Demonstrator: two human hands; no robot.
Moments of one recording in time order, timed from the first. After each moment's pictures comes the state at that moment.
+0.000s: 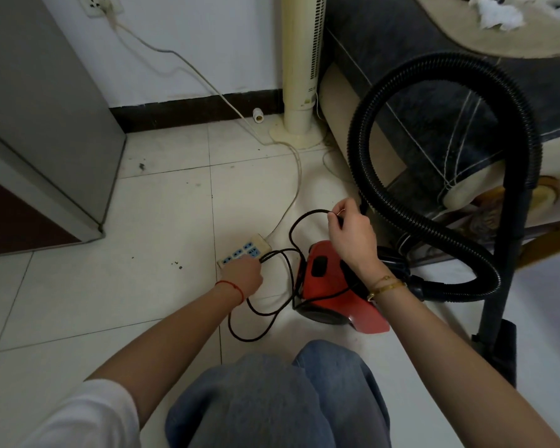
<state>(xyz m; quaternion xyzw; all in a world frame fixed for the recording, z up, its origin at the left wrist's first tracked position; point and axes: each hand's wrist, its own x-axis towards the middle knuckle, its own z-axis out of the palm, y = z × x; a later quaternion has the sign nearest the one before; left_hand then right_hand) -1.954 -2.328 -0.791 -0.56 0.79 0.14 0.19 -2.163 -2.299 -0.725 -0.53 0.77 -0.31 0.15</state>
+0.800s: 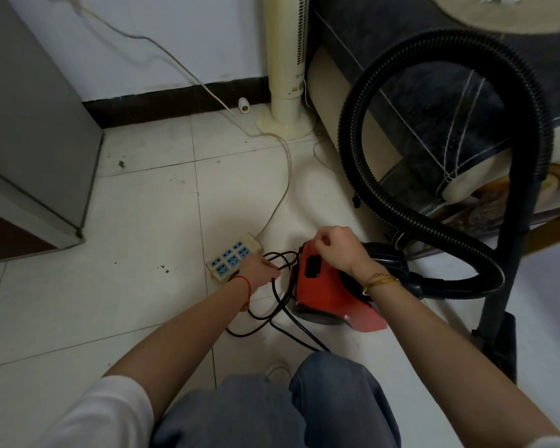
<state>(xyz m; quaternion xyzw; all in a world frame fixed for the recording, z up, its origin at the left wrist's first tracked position) -1.996 -2.349 -0.828 -0.66 0.56 0.51 -0.04 -2.187 -2.313 -0.776 -0.59 0.74 -0.16 0.29</state>
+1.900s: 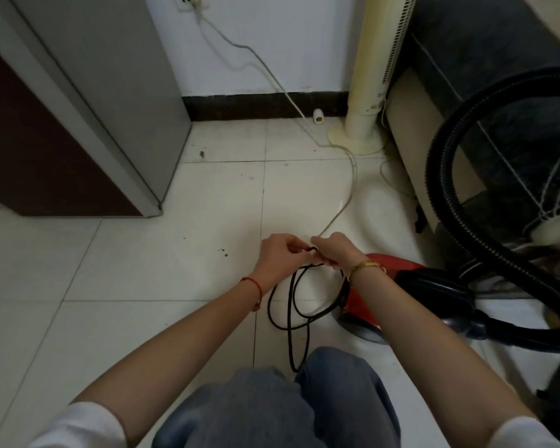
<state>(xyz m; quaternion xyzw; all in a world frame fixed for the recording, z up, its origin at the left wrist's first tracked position) -1.920 -2.331 -0.755 -0.62 0.61 0.40 -0.27 -2.063 -2.363 -0.766 -0.46 0.74 -0.13 0.48</state>
